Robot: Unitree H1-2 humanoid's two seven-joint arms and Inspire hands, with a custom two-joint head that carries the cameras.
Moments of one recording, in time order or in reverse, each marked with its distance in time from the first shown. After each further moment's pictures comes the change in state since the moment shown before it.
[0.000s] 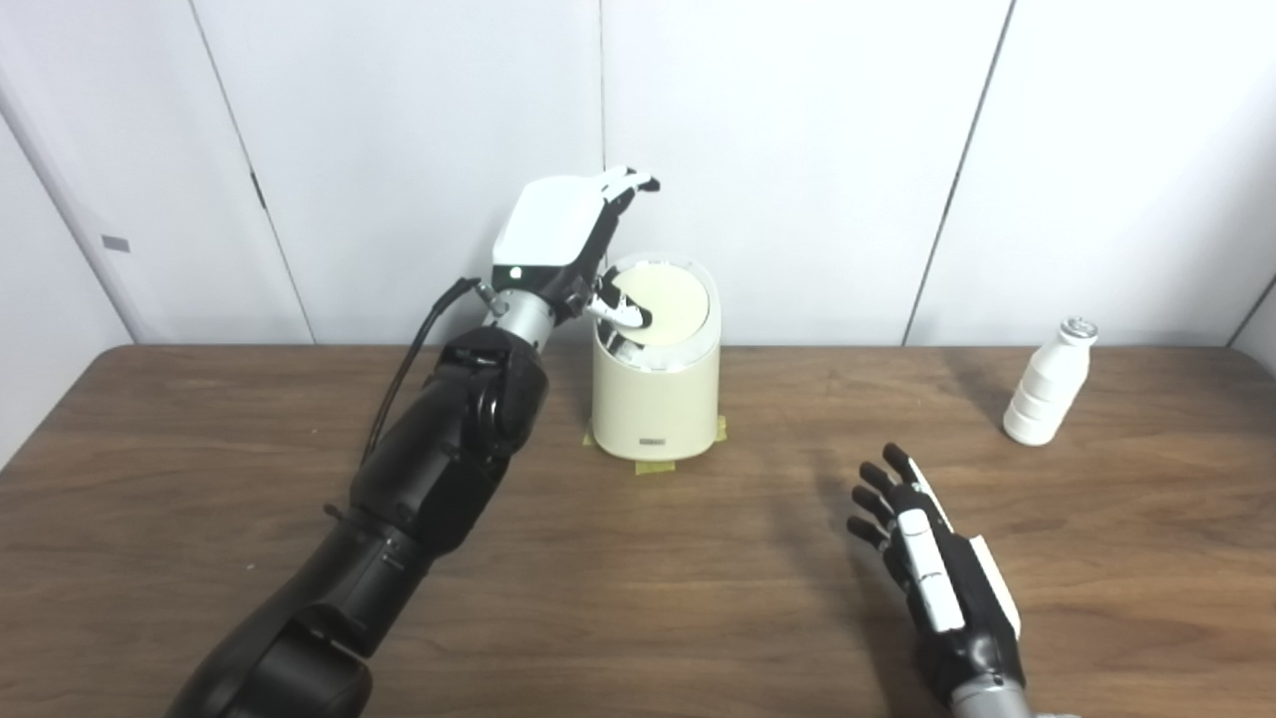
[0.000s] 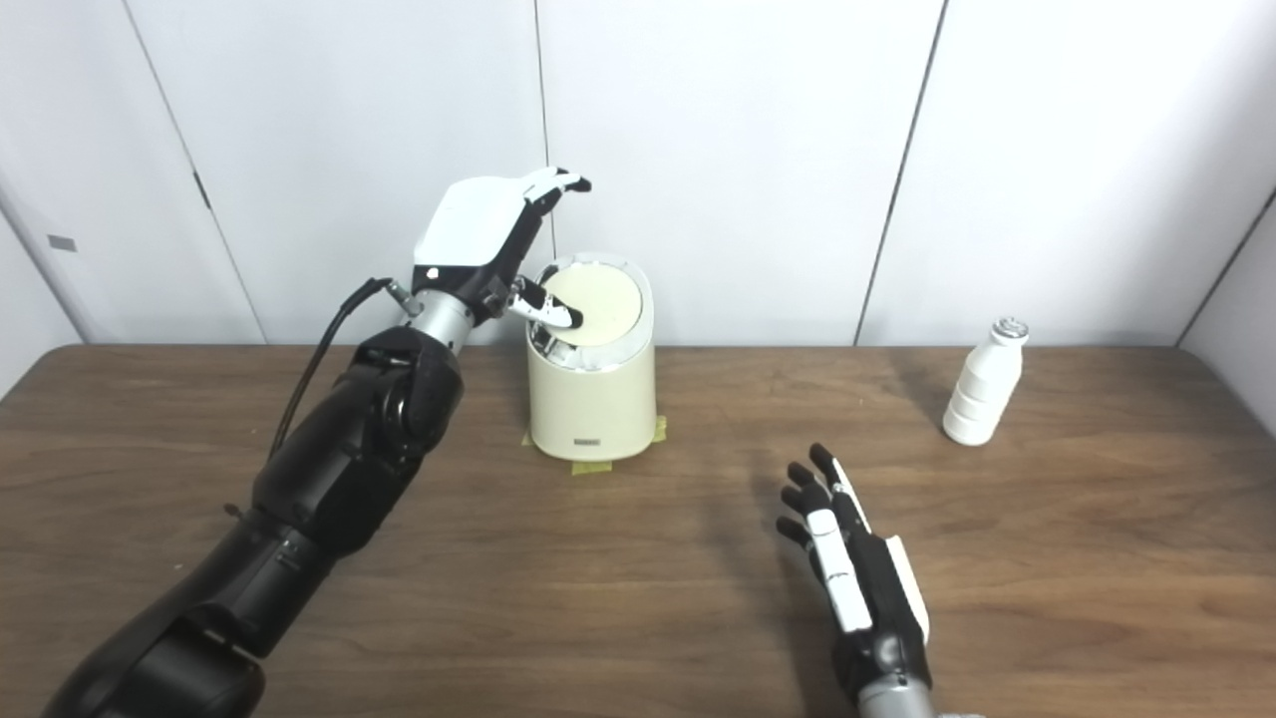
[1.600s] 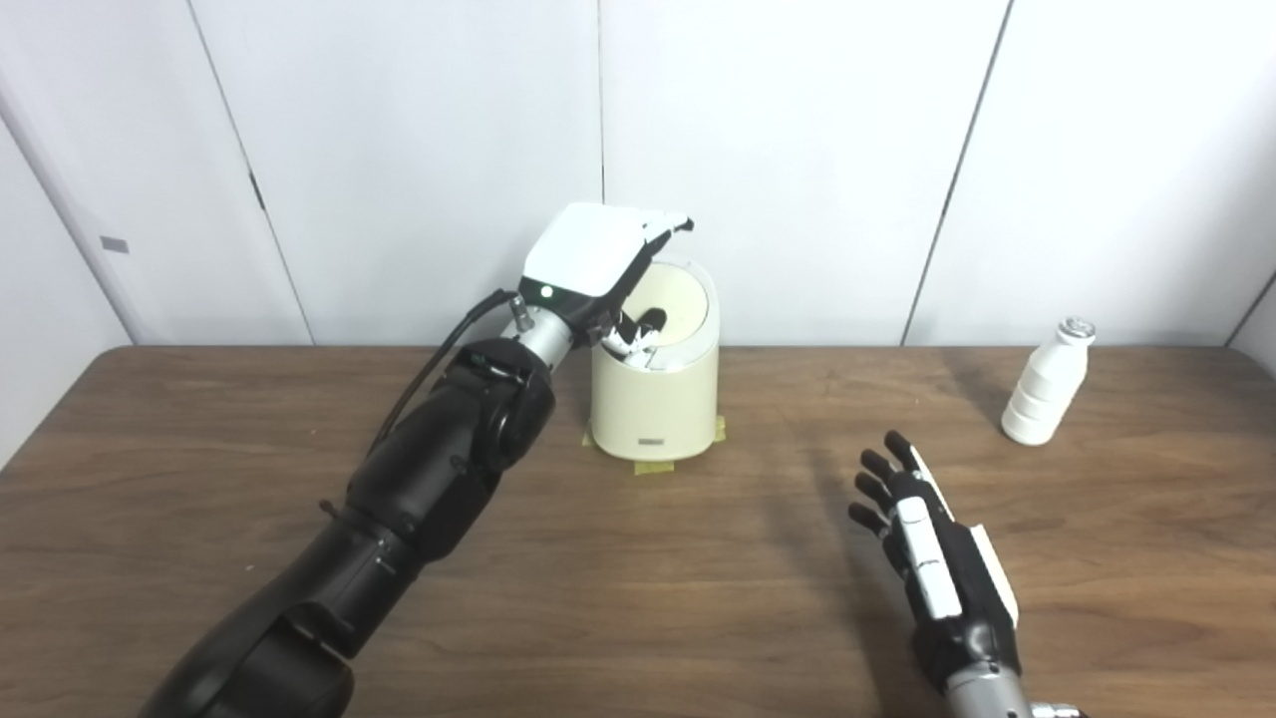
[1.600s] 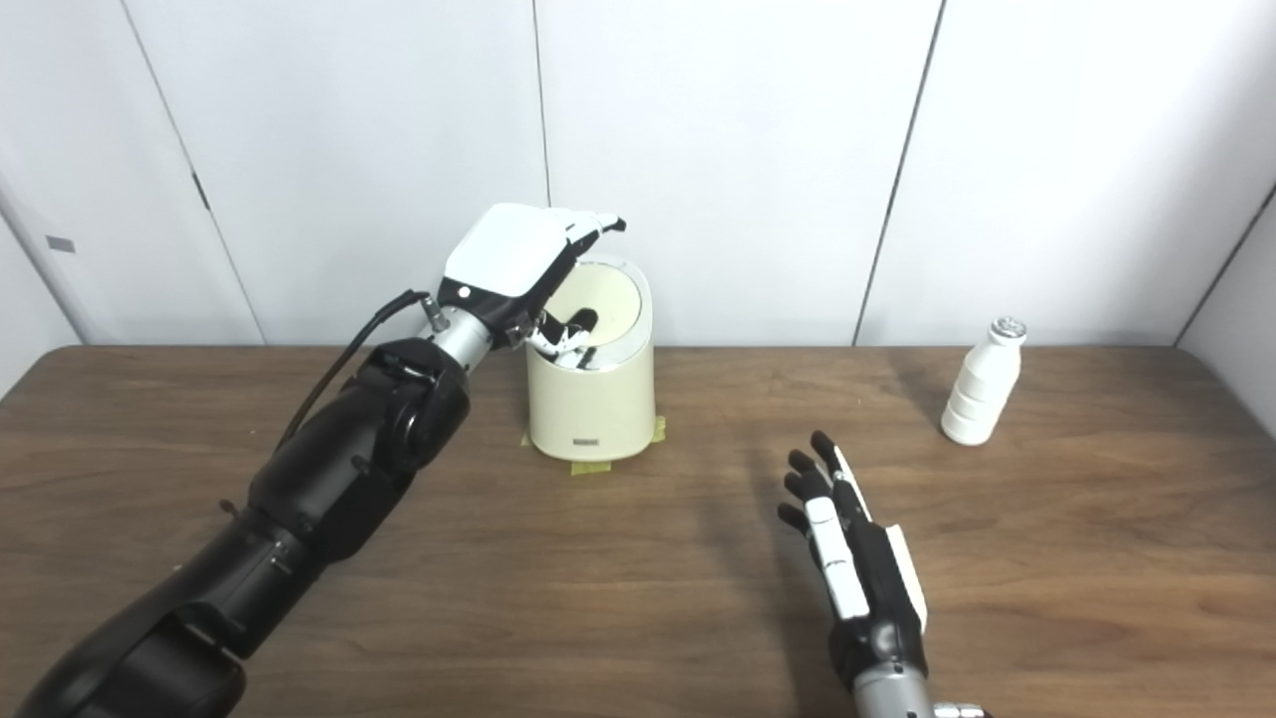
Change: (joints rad) left arm -0.004 0.038 -0.091 -0.003 0.119 -0.031 -0.085; right arm -0.021 0.013 -0.001 -0.002 -0.003 0.004 -0.020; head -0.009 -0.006
